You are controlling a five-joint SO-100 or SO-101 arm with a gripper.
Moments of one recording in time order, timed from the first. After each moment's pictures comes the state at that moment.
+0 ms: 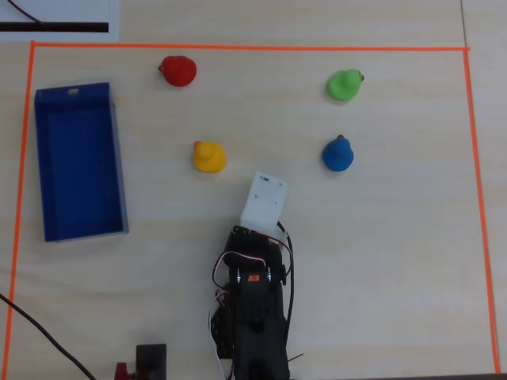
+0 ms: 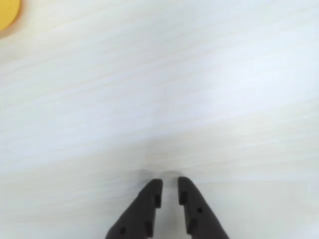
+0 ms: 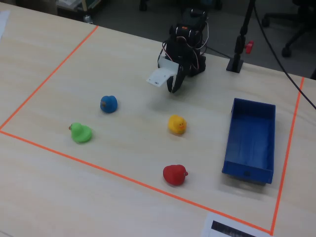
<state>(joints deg) 1.9 189.8 178.6 73.1 -66.8</state>
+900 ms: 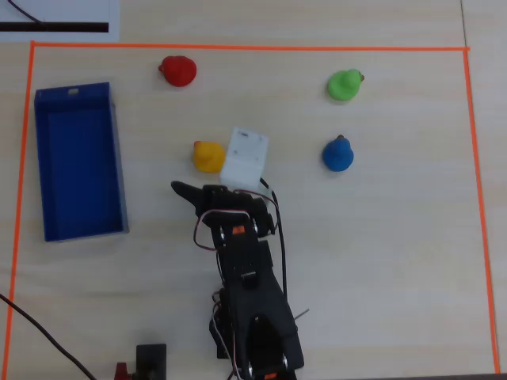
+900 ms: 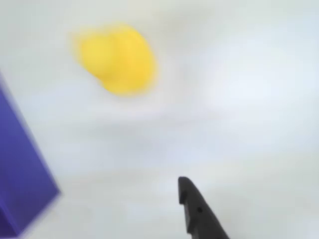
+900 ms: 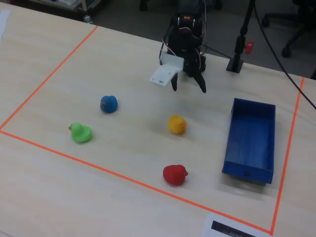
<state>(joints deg) -8.9 137.1 136.3 61.5 -59.5</state>
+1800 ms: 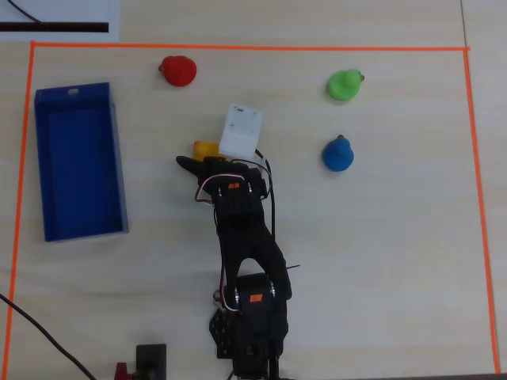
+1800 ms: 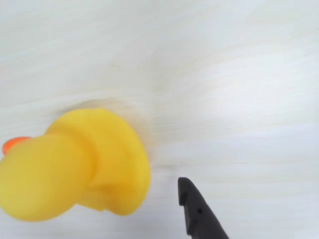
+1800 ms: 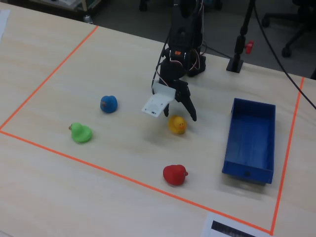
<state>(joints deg) -4.6 105.5 138.0 29.4 -65.4</state>
